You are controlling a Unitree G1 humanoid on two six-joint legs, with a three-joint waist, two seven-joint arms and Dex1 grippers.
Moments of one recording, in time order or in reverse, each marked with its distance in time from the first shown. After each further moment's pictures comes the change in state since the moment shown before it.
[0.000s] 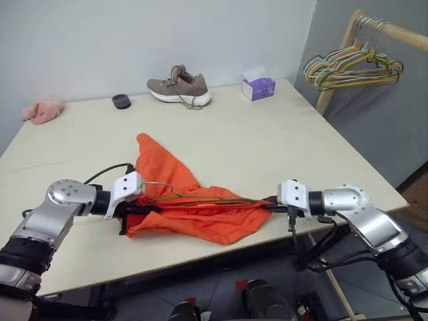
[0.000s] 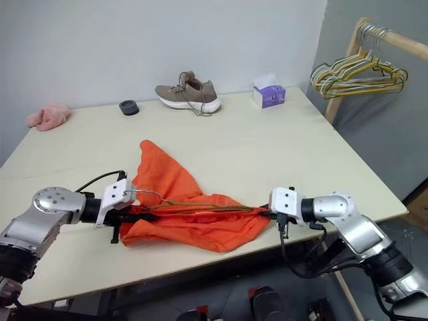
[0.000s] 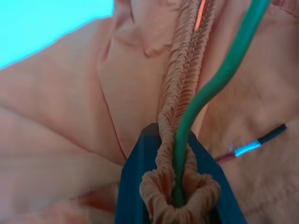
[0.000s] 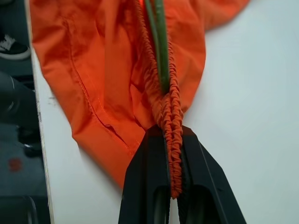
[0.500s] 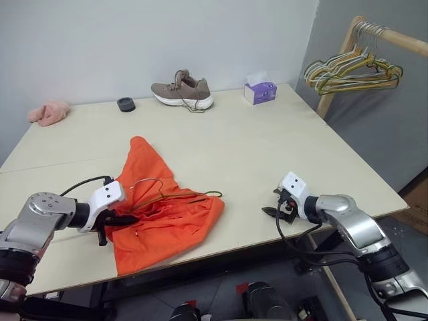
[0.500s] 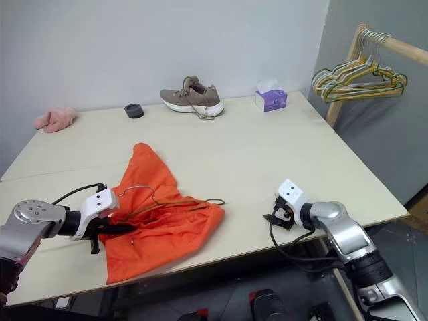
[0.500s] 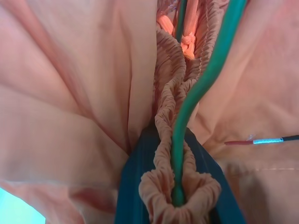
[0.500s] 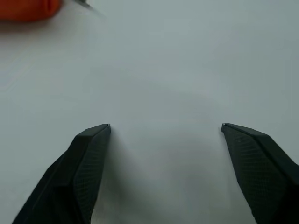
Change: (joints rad) left arm 0.077 0.013 0.113 0.036 0.112 0.140 0.033; right arm 0.083 0.120 -0.183 -0.095 0.009 0.435 -0.195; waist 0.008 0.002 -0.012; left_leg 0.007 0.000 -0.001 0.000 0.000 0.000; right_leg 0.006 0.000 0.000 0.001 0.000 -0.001
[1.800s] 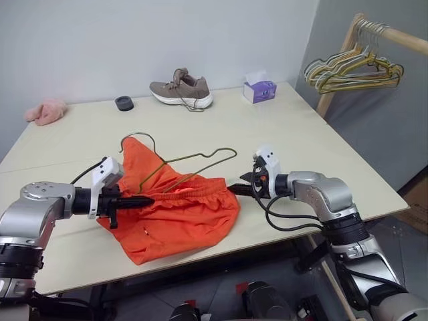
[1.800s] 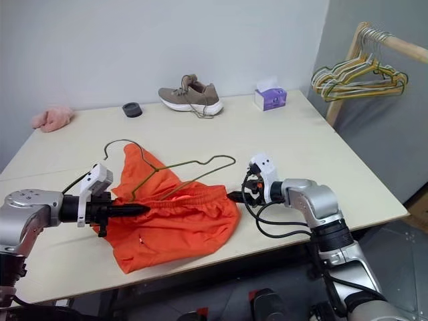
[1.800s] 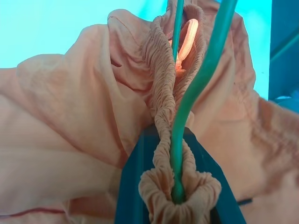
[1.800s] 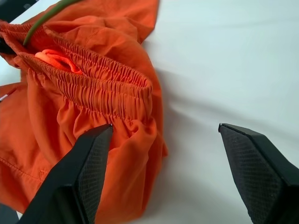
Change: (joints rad) left arm -0.029 -0.068 0.204 -0.198 -0.193 0.343 -0.106; right arm -0.304 0.270 -0.040 0.205 0.174 0.274 0.020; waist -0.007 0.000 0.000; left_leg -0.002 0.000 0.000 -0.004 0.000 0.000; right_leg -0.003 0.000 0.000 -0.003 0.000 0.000
